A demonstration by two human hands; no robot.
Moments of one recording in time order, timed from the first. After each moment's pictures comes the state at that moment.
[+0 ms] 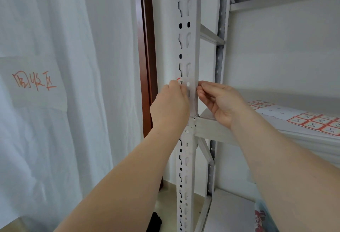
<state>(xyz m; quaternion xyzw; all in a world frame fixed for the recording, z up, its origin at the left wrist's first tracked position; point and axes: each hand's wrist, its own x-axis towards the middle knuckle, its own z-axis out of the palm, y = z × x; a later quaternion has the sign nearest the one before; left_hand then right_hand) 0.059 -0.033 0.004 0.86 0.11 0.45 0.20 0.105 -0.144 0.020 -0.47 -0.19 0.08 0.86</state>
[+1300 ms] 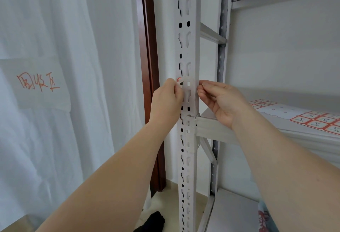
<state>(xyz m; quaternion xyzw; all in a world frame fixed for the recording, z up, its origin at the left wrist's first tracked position) 0.067 -0.013 0.003 0.81 0.00 0.47 0.34 0.103 -0.145 0.020 -0.47 -0.19 0.08 0.86</state>
